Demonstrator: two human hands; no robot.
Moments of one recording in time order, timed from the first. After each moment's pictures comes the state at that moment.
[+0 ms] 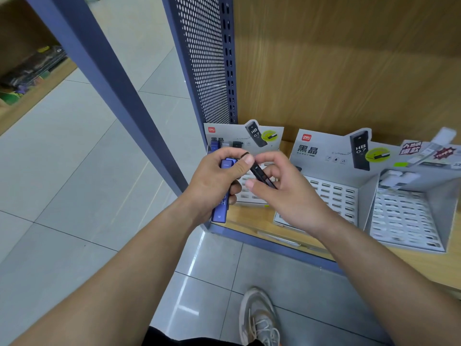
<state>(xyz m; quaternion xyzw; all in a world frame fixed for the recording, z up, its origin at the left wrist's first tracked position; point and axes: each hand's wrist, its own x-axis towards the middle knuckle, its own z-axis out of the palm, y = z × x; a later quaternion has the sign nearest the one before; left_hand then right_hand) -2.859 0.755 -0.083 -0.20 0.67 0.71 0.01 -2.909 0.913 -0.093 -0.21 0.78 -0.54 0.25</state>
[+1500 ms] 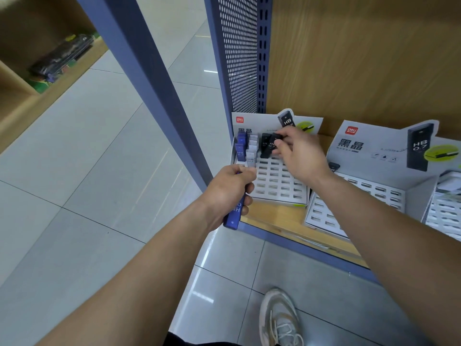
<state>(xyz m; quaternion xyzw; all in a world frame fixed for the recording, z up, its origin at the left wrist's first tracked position) -2.851 0.728 -0.108 -0.35 0.64 0.68 0.10 -3.005 0.842 -0.182 -0.23 0.85 -0.46 0.10</state>
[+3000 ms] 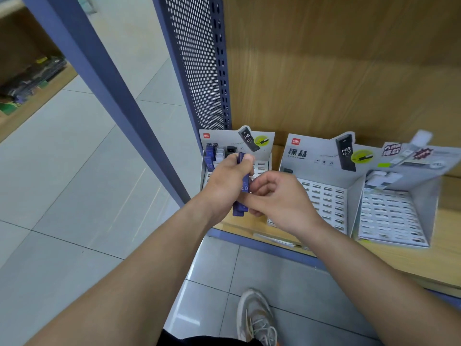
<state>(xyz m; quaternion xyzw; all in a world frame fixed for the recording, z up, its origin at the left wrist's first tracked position) -2.874 0.788 -0.079 -0.25 0.66 0.71 0.00 -2.892 0.915 -0.086 -0.13 0.78 -0.57 0.24</state>
